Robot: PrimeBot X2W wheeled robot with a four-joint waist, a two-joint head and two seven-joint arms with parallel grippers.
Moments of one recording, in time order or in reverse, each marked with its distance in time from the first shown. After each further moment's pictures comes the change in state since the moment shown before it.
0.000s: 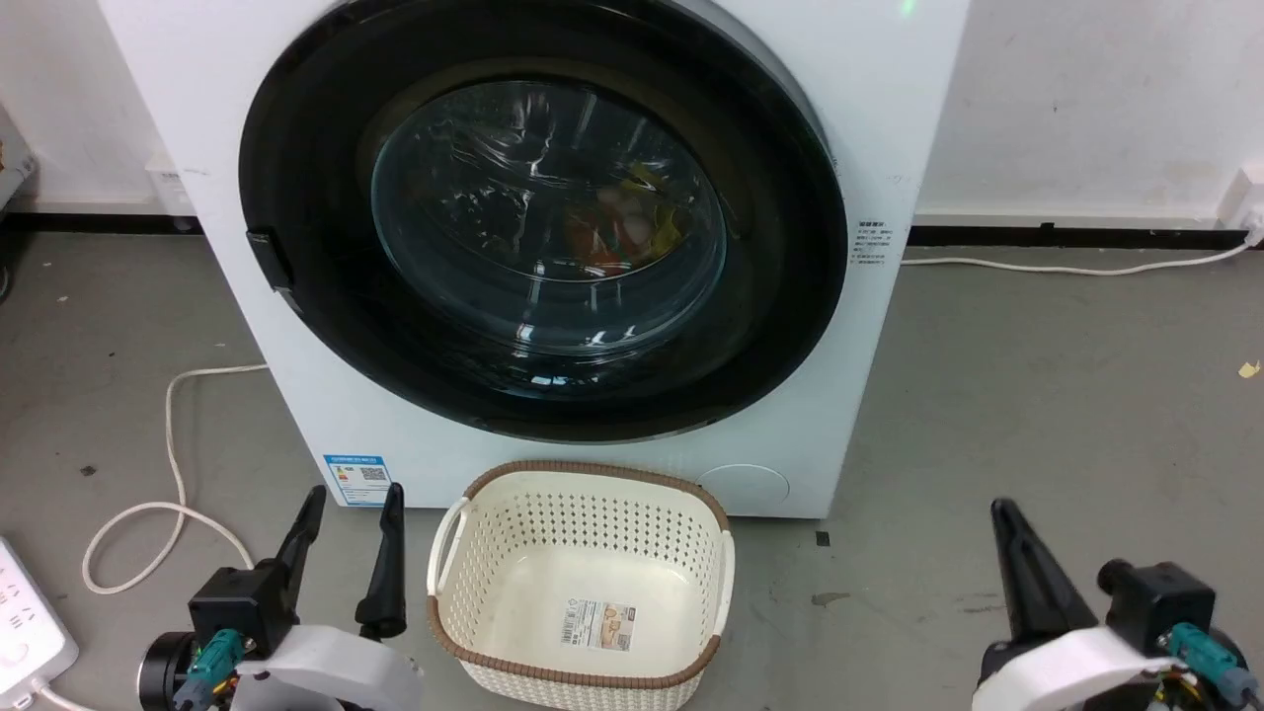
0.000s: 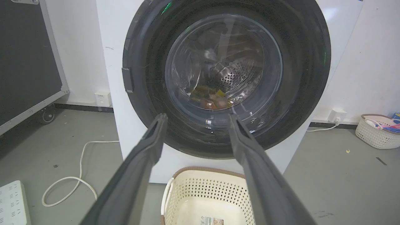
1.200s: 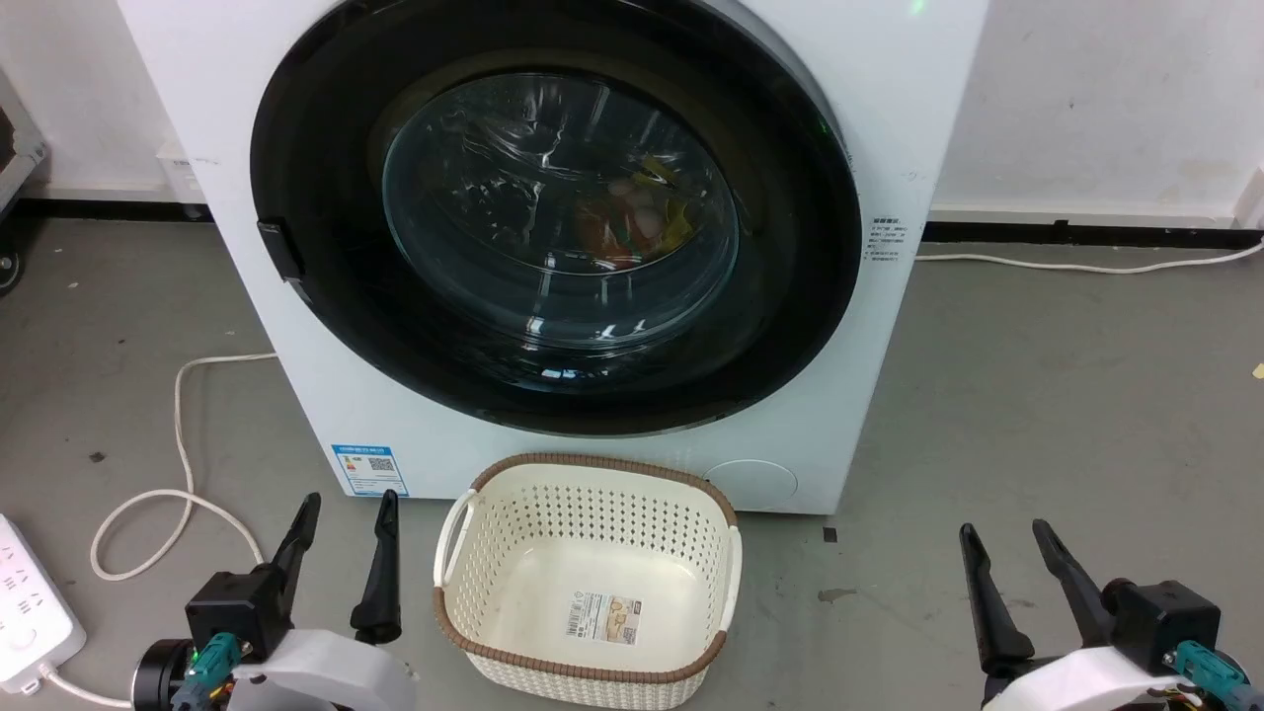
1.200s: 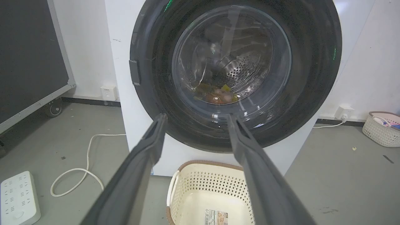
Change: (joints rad) left arm 0.007 0.012 -0.008 0.003 -0.011 0.013 0.005; right arm 0.058 0.000 0.006 -0.054 0.018 0.000 0.057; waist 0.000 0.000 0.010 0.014
